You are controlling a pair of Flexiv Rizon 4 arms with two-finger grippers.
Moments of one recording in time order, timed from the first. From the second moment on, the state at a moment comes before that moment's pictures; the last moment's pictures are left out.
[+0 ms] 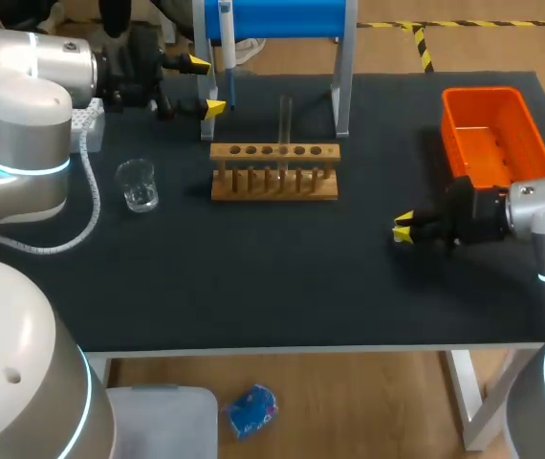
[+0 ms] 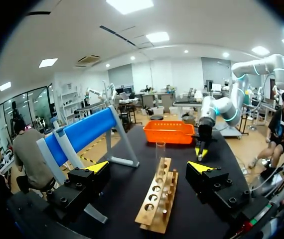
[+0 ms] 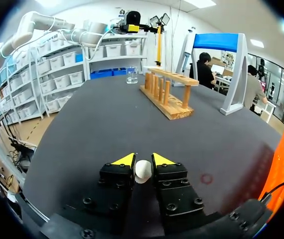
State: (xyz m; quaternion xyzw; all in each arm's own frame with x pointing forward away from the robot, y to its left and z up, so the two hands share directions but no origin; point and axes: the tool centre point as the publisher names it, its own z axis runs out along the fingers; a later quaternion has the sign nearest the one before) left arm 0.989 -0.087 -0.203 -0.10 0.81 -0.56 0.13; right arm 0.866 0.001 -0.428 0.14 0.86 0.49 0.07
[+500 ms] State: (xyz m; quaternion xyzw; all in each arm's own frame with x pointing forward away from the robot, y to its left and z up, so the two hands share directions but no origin) left arm 0.989 -0.087 -0.203 -0.10 0.81 -0.56 0.13; right arm 0.866 0.003 -0.416 0.09 0.87 0.47 0.12
